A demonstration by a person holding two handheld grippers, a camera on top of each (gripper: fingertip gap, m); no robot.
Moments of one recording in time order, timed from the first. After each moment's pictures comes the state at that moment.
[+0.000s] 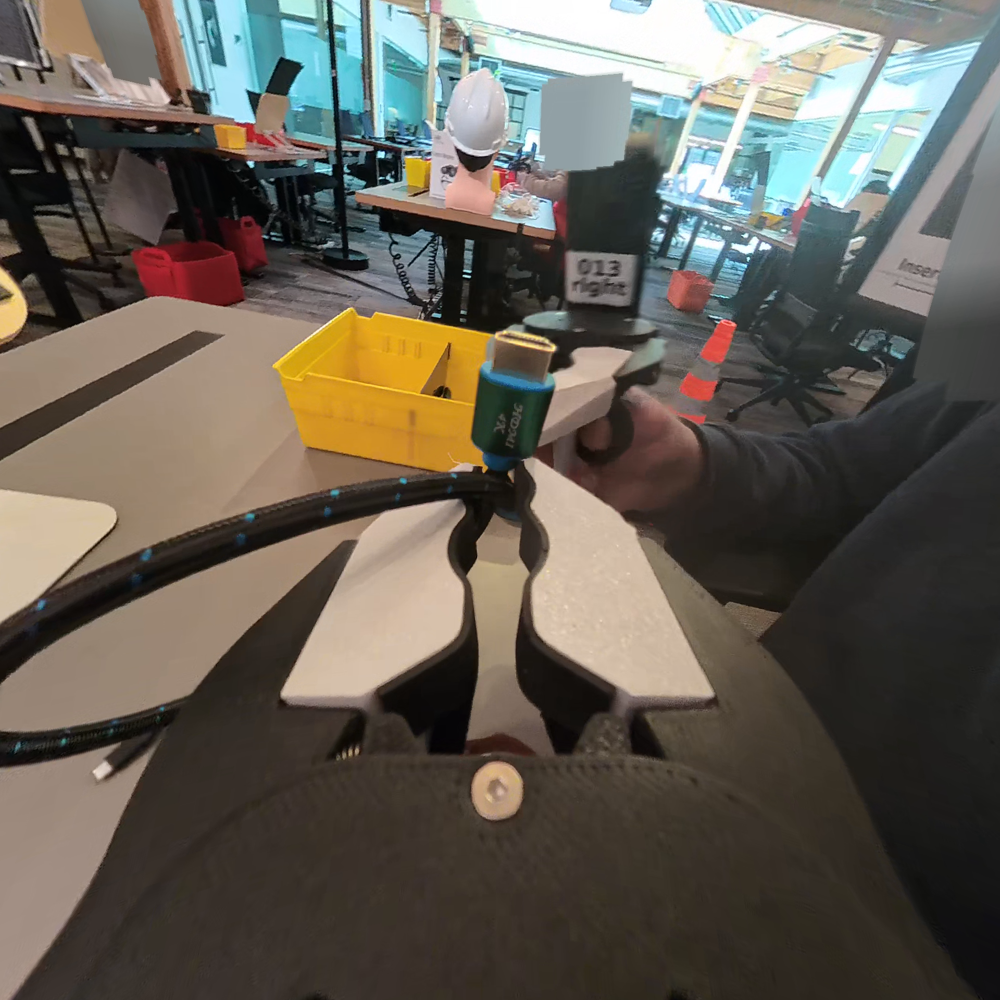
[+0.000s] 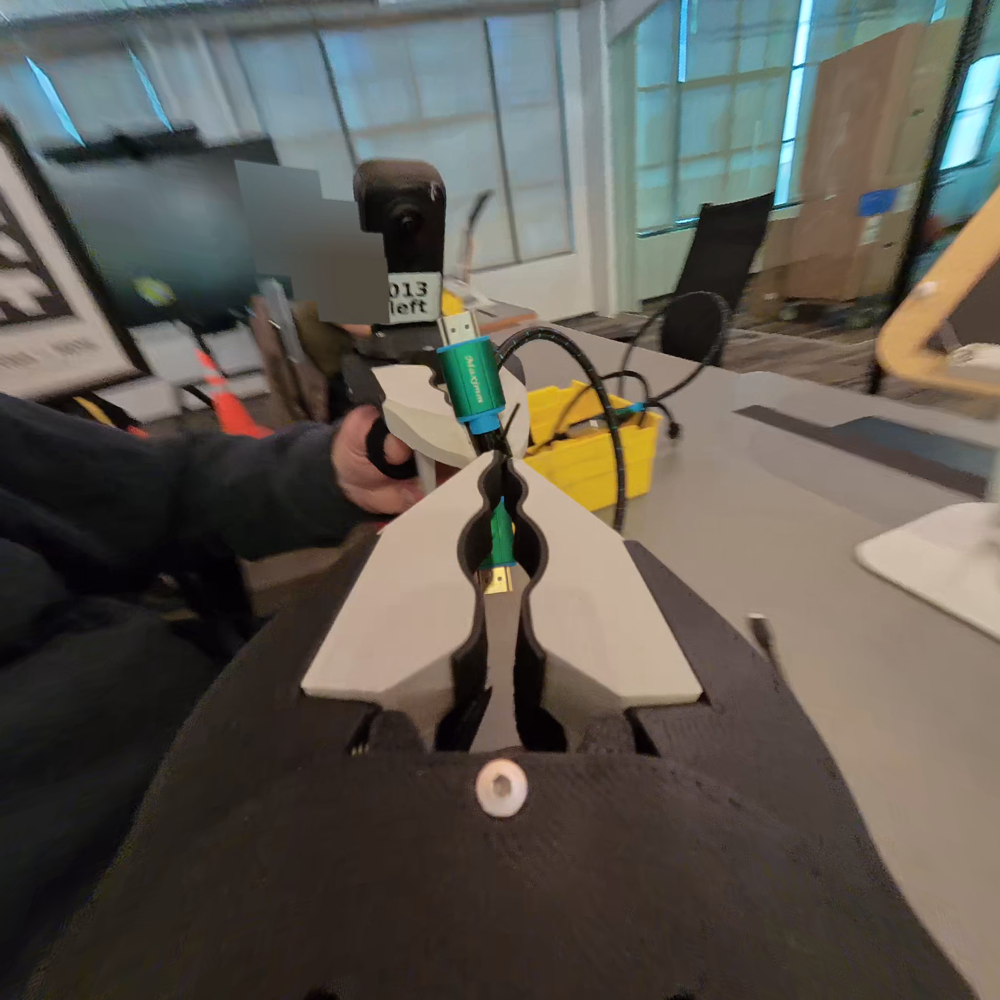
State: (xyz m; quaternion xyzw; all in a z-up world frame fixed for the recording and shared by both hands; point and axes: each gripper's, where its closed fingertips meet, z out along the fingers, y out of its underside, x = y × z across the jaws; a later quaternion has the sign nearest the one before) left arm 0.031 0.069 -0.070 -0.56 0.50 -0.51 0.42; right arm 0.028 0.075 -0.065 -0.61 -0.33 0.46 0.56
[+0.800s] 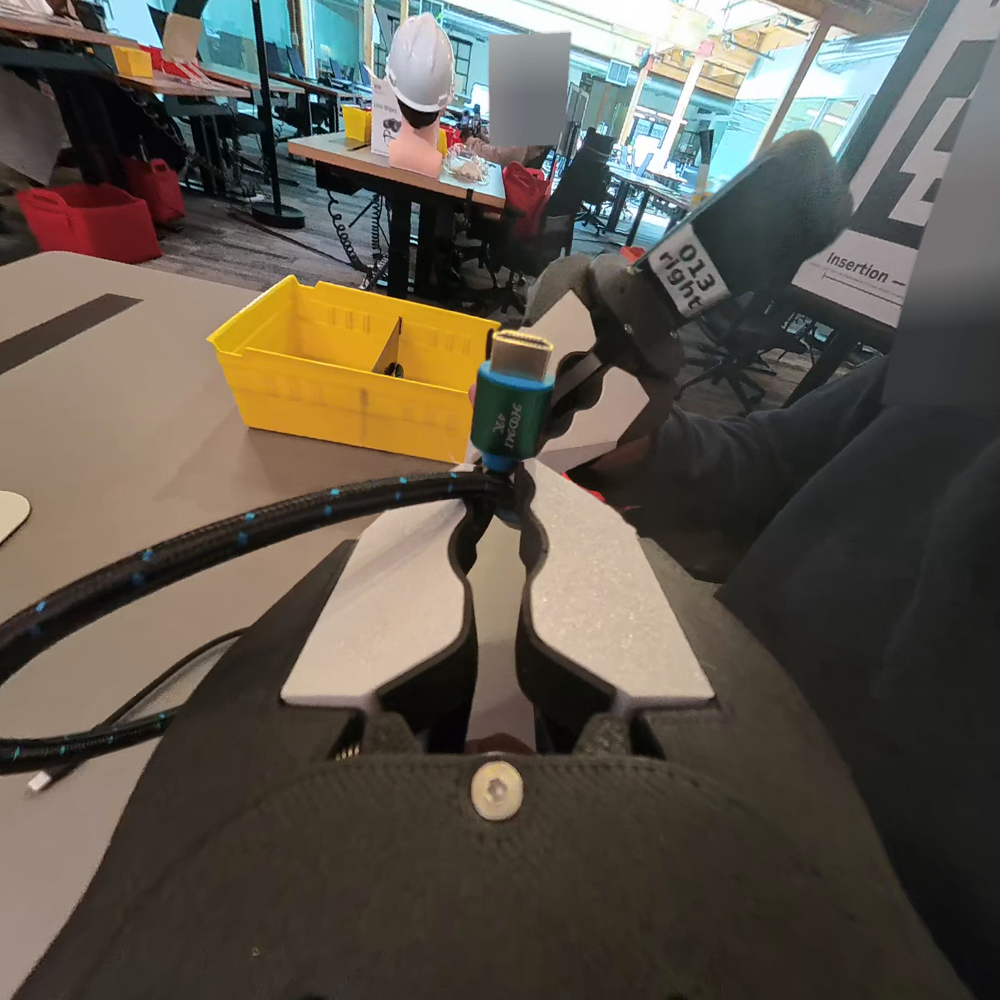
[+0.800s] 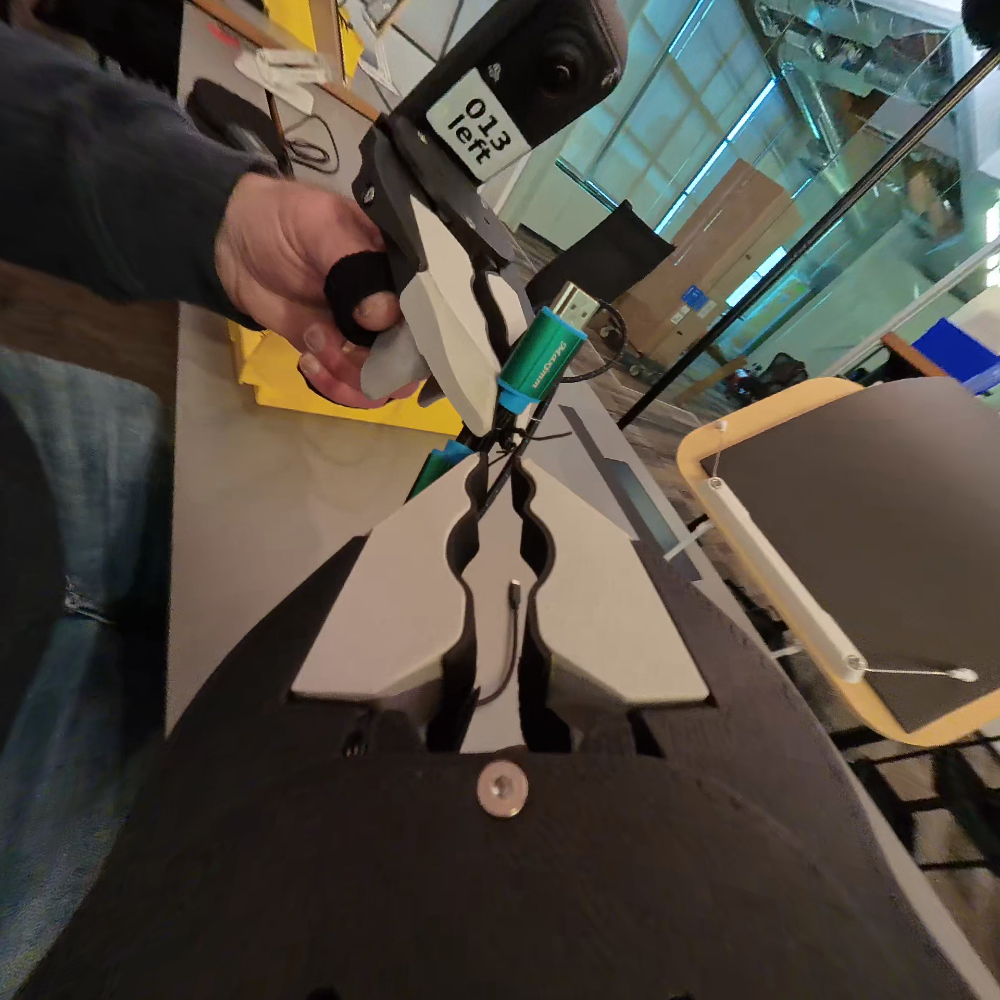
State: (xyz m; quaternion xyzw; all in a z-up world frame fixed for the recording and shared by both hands) left arm 0.028 0.059 -0.070 -0.56 0.52 -0.53 0.37; right arm 0.022 0.071 -0.075 -0.56 -0.52 0.11 0.64
